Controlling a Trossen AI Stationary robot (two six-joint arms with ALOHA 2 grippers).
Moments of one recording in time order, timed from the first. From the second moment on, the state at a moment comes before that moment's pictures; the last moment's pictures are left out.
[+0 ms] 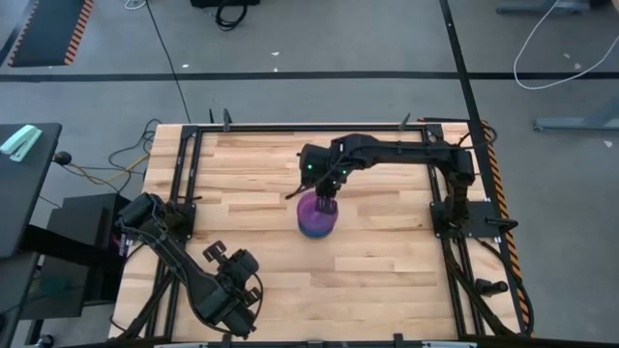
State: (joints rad) left arm -0.80 1.89 1.63 -1.57 -0.49 -1.48; right arm -0.10 1.92 1.85 -1.17 -0.11 0.08
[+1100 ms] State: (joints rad) left arm -0.78 1.88 1.63 -1.57 -0.58 -1.44; right arm -0.19 1.93 1.61 -0.92 -0.21 0.05
